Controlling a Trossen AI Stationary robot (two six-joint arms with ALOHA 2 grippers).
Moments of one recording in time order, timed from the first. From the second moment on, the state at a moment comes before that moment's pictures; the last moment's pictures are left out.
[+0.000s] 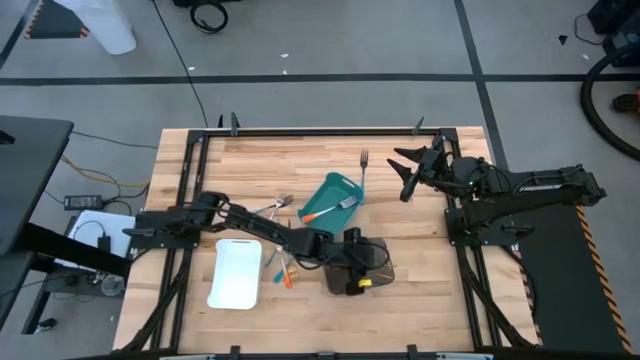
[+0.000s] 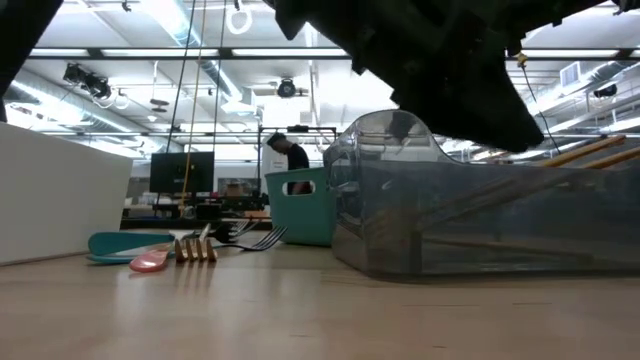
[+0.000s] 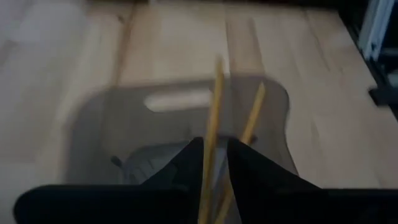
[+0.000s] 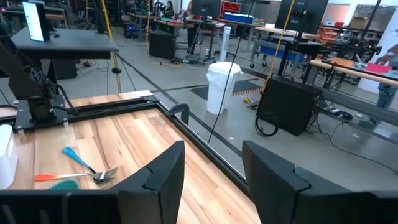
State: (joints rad) left arm -0.26 2.21 1.66 -0.07 -0.16 -0.22; right arm 0.01 0.69 0.60 -0.02 0.63 -0.05
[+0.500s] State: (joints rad) left arm -0.25 2.28 1.66 -0.02 -0.16 -0.22; right arm 0.01 0.69 0.60 -0.01 0.63 -0.05
